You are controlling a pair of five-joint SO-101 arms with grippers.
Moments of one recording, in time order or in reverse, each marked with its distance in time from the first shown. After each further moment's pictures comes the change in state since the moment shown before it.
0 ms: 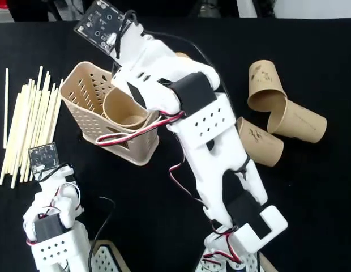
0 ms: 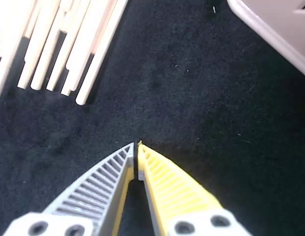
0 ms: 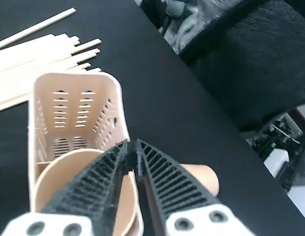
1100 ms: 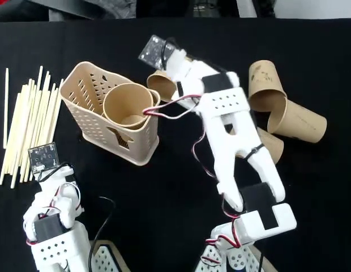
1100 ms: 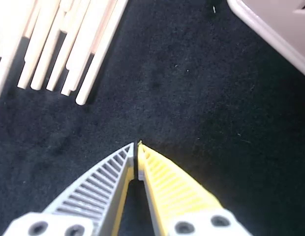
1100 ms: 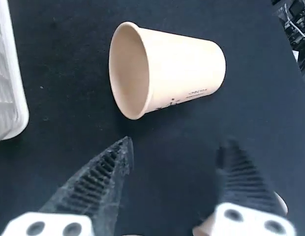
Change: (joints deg) left arm 0.0 0.0 0.0 0.0 0.0; right arm 20.5 1.1 40.4 -22.5 18.2
